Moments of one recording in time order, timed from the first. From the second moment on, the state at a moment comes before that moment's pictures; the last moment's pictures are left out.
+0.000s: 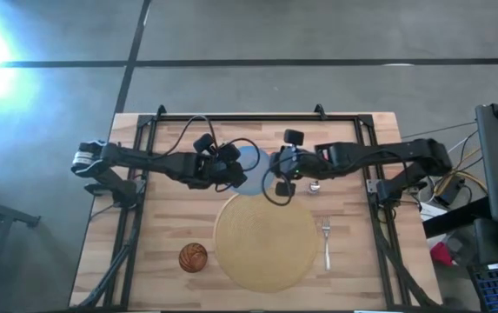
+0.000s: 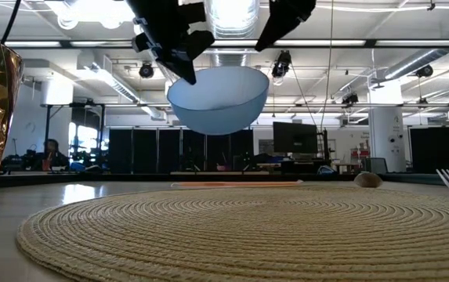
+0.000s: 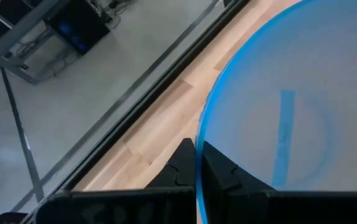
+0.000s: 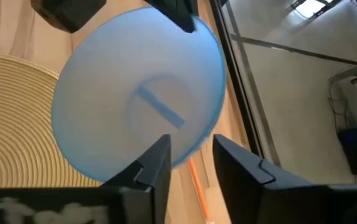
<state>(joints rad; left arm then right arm) -0.05 1.55 1.29 -0.67 -0.84 -0.41 0.06 1.53 1.42 -0.73 0.47 -0.08</state>
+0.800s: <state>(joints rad) -0.06 1.55 1.29 -0.53 -0.86 -0.32 0.01 1.57 1.40 -0.73 0.58 0.09</state>
